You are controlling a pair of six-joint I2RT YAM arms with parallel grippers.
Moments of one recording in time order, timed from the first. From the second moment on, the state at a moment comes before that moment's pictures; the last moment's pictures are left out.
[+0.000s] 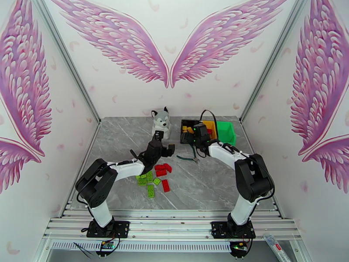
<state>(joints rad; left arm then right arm) -0.64 1.74 0.91 0.40 -0.26 -0.37 0.41 1.78 1.18 -0.11 0.01 0.47</state>
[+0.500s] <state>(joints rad) -0.61 1.46 0.58 0.40 -0.31 -0.50 0.80 1.66 0.92 -0.15 0.09 0.45</state>
